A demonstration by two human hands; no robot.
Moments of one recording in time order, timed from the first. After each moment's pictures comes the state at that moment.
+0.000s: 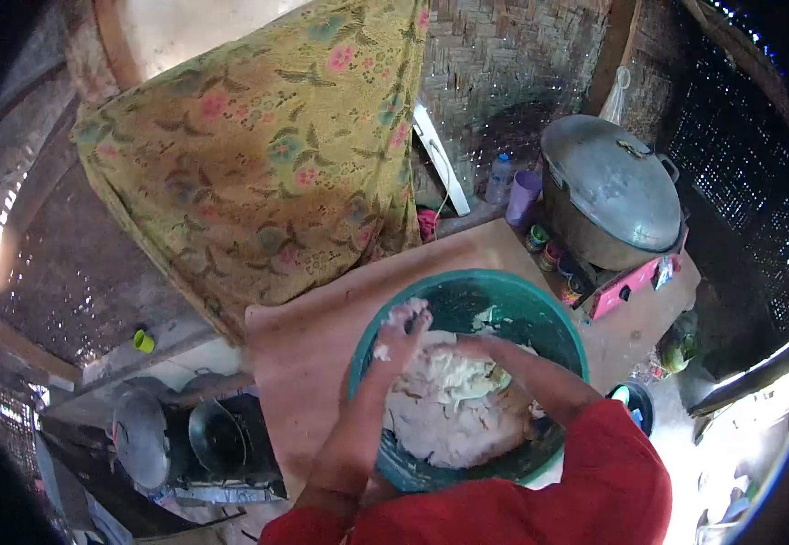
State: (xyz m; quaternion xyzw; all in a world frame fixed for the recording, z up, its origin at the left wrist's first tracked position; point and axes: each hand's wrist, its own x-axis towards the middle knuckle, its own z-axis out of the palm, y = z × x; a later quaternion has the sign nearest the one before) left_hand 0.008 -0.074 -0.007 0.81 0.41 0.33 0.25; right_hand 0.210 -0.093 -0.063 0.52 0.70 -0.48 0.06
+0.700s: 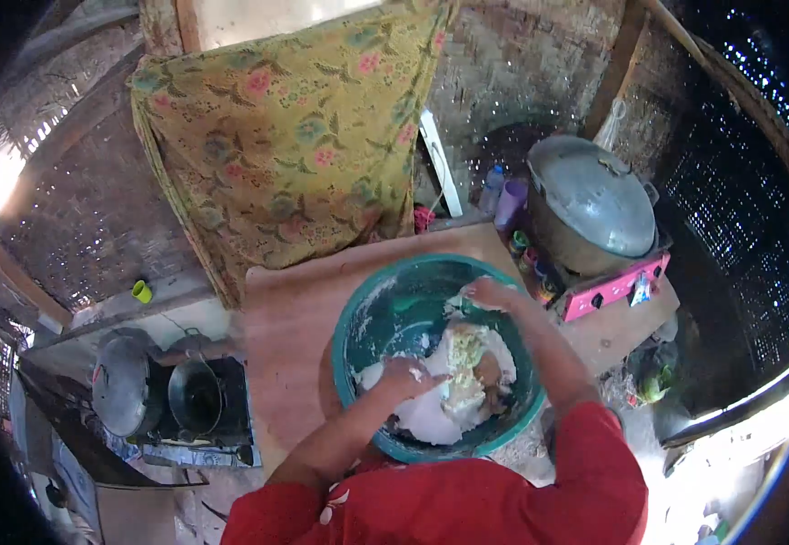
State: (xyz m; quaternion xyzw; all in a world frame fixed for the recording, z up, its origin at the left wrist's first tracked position) left_hand 0.034 -0.223 0.006 0.83 0.46 -0.12 0.28; right_hand 0.322 -0.070 -0.067 0.48 0.86 -0.14 -0.05
